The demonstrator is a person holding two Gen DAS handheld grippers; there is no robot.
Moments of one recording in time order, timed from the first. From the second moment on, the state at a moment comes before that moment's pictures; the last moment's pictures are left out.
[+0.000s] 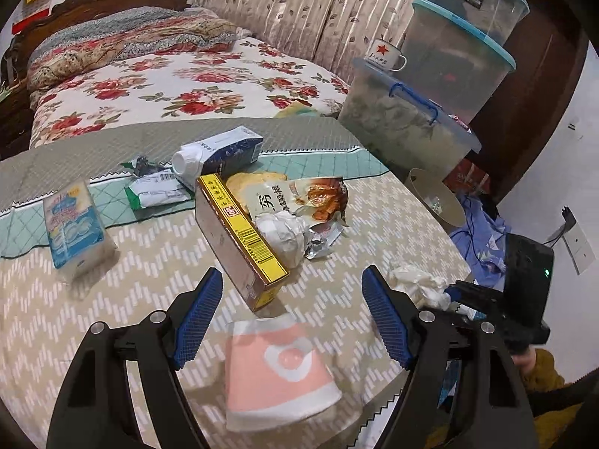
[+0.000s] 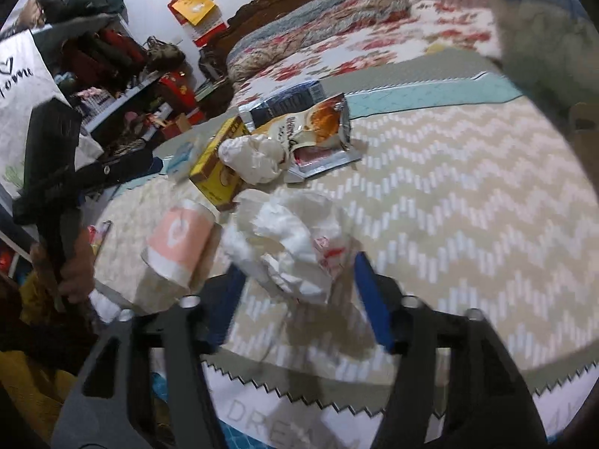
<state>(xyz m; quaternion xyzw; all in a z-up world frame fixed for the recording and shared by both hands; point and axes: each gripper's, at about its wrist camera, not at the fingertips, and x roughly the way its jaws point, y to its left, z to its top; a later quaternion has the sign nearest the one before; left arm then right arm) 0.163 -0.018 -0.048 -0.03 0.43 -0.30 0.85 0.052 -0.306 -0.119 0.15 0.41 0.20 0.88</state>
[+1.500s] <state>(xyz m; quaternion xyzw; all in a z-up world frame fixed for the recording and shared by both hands) 0.096 -0.145 -0.113 0.08 0.49 -0.40 0.77 0.021 -0.418 -0.144 0.31 0.37 0.09 0.87</state>
